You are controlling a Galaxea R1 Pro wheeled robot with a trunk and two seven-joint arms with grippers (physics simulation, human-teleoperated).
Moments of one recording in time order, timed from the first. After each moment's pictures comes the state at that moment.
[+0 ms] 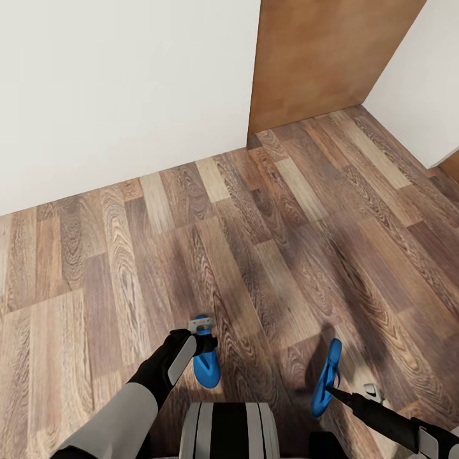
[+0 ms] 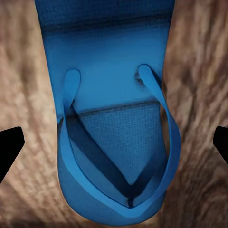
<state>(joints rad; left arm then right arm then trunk) -0.70 -0.17 -0.21 -0.65 0.43 0.59 0.29 -0.66 -0.38 0.15 0.08 -0.61 0.12 1.15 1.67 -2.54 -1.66</state>
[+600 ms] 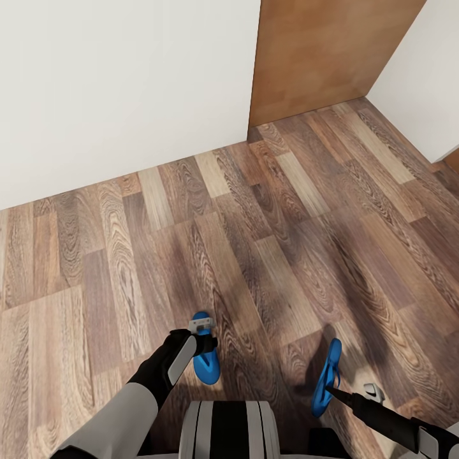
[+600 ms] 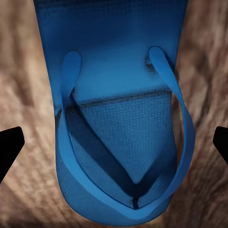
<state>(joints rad) -0.70 -0.17 -0.21 -0.65 0.43 0.59 0.29 -0.66 -0.38 0.15 0.08 -0.61 0.12 1.15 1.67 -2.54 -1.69</state>
